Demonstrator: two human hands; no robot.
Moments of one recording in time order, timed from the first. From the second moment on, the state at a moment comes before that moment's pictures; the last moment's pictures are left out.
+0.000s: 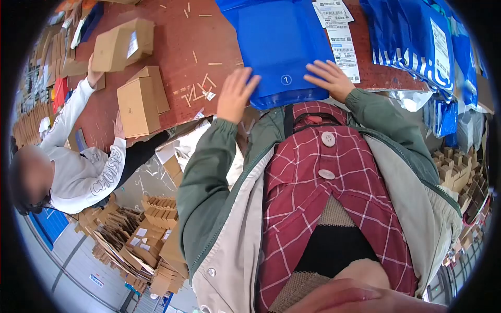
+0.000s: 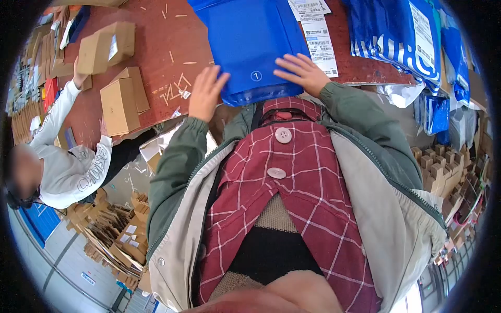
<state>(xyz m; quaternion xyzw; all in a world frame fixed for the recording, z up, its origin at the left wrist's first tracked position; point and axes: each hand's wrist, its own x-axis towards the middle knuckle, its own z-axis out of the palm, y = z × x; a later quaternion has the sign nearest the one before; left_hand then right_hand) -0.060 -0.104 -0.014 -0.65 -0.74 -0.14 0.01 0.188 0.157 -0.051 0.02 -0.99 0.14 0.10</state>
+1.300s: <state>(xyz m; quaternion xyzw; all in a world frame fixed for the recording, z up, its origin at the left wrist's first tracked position) 0.009 -0.066 0.066 -0.53 -0.74 -0.03 -0.42 0.110 0.285 -0.063 -0.45 -0.79 0.29 0.30</state>
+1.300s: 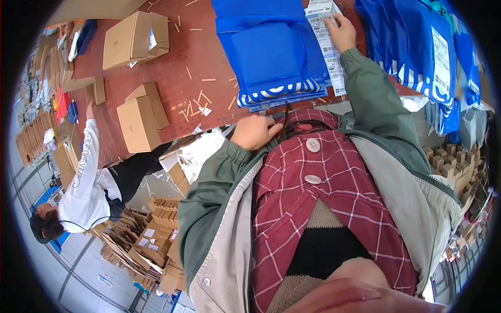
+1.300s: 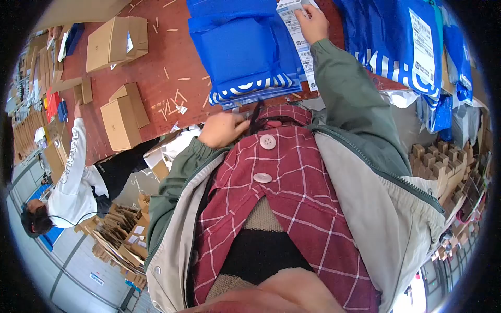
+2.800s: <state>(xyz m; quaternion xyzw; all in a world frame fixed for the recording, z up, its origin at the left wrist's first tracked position) -0.008 -0.003 0.021 -0.40 -0.72 -0.56 0.05 0.122 0.116 -0.042 -0.19 -0.92 0.29 0.18</state>
